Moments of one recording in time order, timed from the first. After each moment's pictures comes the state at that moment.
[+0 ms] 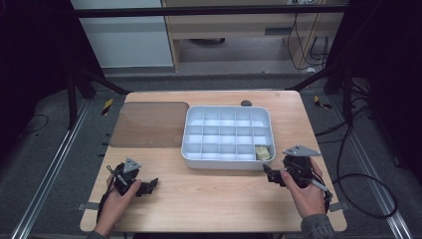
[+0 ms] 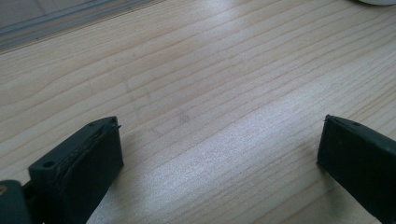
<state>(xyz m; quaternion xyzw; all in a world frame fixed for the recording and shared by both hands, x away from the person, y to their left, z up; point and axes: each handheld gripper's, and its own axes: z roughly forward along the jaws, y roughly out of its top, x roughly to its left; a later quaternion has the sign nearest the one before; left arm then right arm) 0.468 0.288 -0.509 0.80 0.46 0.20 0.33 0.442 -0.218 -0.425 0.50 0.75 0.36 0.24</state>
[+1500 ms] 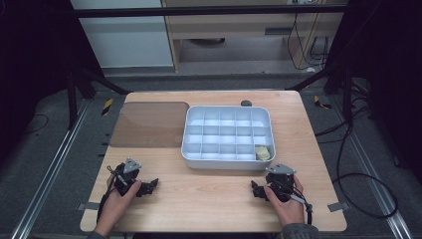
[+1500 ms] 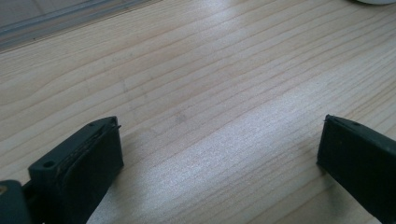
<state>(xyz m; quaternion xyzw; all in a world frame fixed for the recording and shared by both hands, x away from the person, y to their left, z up) 0.467 0.287 -0.509 0.80 0.45 0.20 0.33 0.442 -0.189 -0.512 0.52 0.76 0.33 0.23</state>
